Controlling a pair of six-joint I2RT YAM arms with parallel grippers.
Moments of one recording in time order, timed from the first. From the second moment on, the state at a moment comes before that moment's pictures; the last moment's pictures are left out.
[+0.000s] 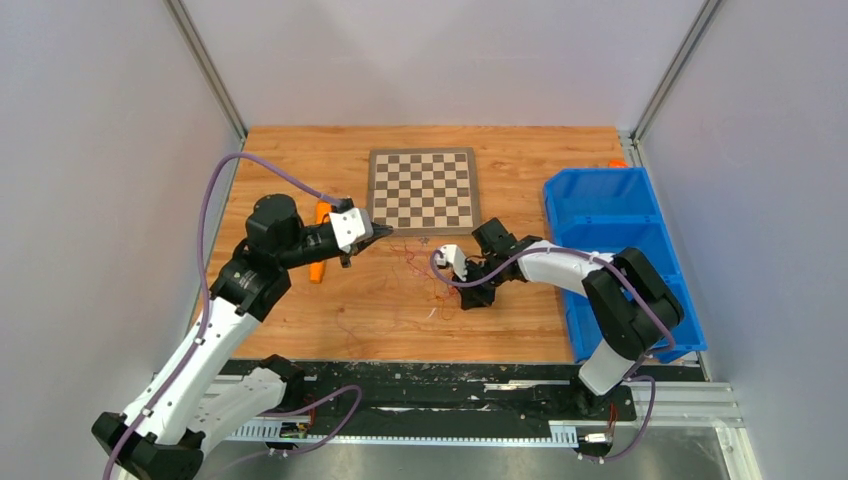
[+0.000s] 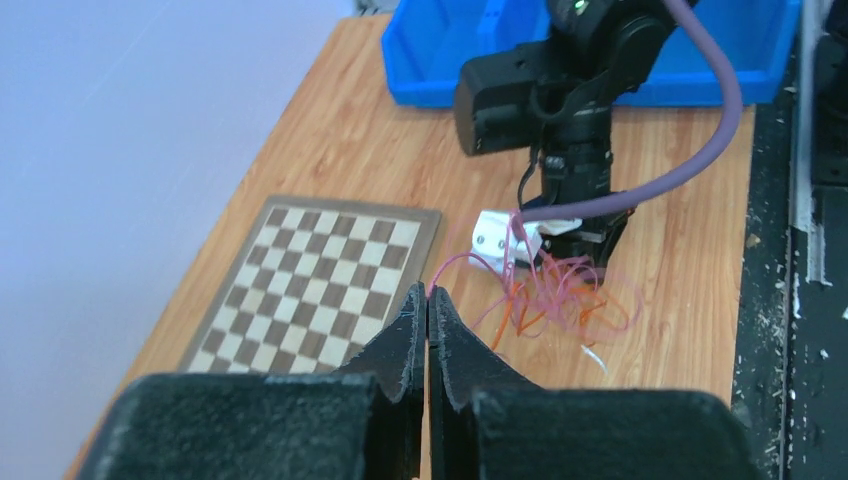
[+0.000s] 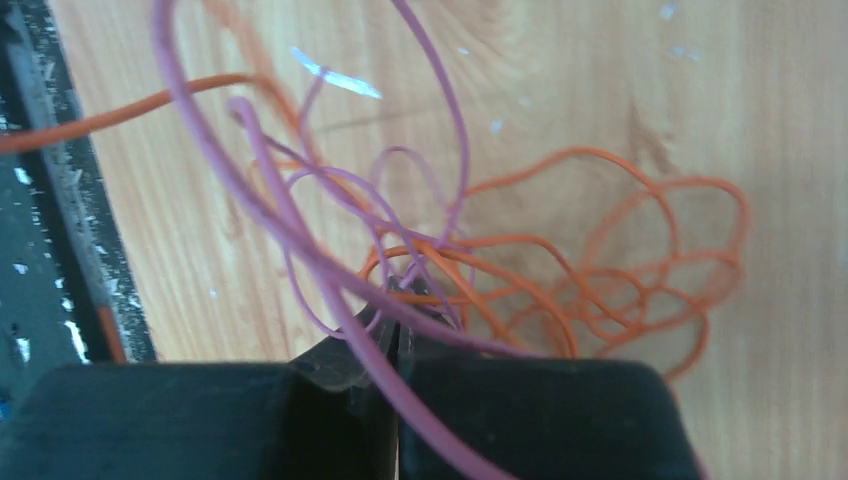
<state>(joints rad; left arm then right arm) -0.48 0.86 0.96 -0.28 0.70 0.50 0.62 1.65 0.87 -0.40 -0.59 -0.61</state>
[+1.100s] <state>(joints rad) -0.22 0.96 1.09 -0.44 0.78 0.18 0.58 1.45 1.12 -0.21 -0.76 -0.23</state>
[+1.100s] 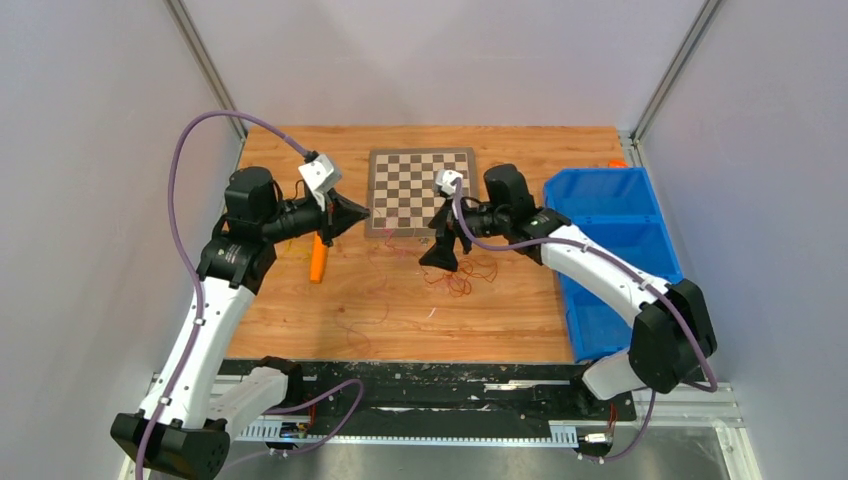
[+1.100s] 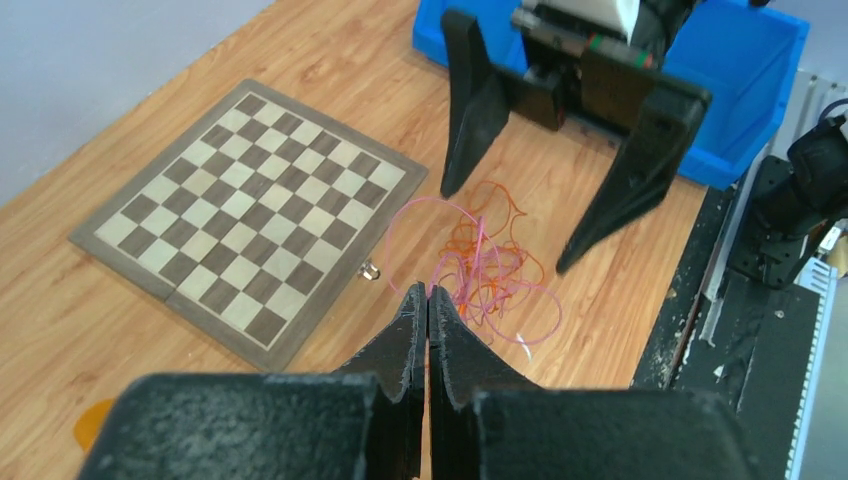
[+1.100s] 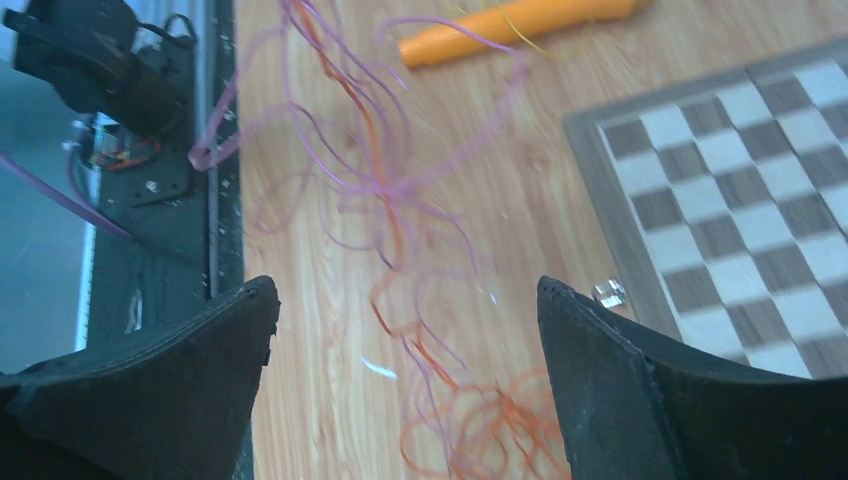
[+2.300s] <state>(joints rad) 0.19 0.94 1.44 -0.44 0.70 0.04 0.46 1.55 0.82 -0.07 -0.62 -0.29</state>
